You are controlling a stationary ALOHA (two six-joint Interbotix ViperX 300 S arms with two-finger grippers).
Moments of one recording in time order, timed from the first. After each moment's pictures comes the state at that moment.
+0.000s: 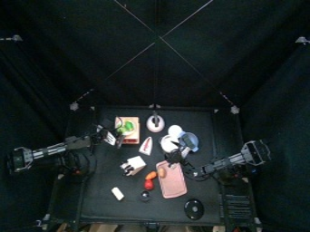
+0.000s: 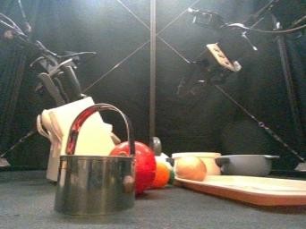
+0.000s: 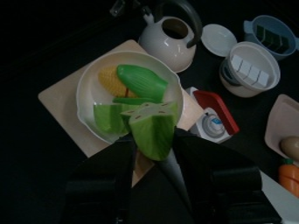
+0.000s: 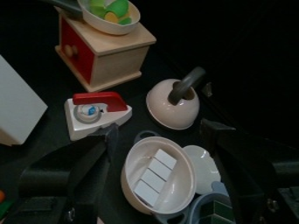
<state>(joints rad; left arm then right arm) 0.46 -0.66 0.98 0.54 0.37 -0.86 0.25 -0.14 0.74 -1.56 0.98 1.72</state>
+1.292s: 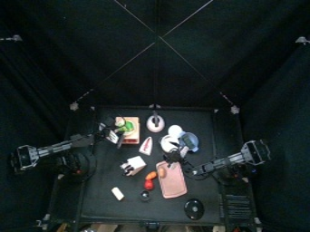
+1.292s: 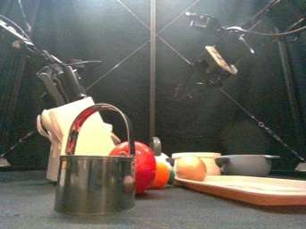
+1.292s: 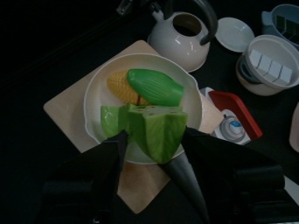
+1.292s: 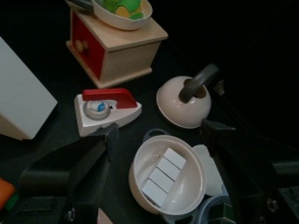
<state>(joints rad) 0.51 -0.56 0.97 0.61 0.30 -0.86 0.22 -0.14 0.74 -1.56 0.90 1.71</state>
